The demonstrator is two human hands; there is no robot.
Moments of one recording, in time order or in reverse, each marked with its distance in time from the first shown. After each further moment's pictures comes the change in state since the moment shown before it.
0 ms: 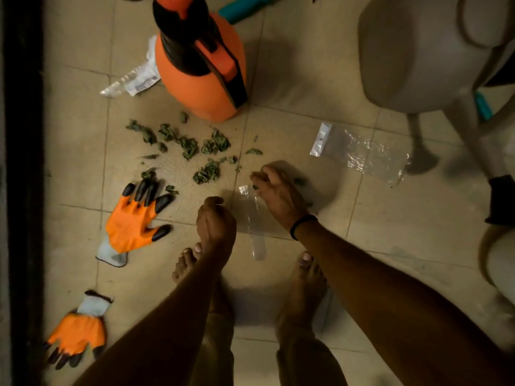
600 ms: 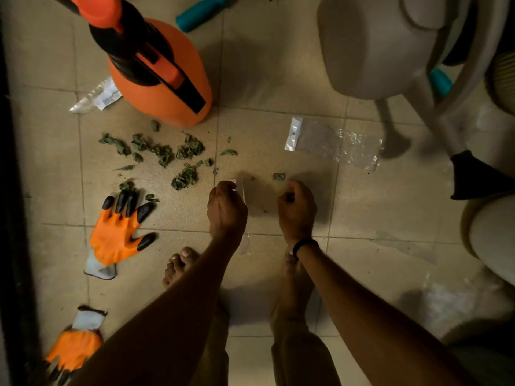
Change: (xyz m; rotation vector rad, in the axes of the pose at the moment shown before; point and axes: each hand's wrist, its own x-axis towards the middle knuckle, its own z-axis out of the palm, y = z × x) left_hand -0.010 0.051 0.031 0.033 -0.057 0.308; right_hand -0.065 0.020 0.001 0.580 0.587 0.591
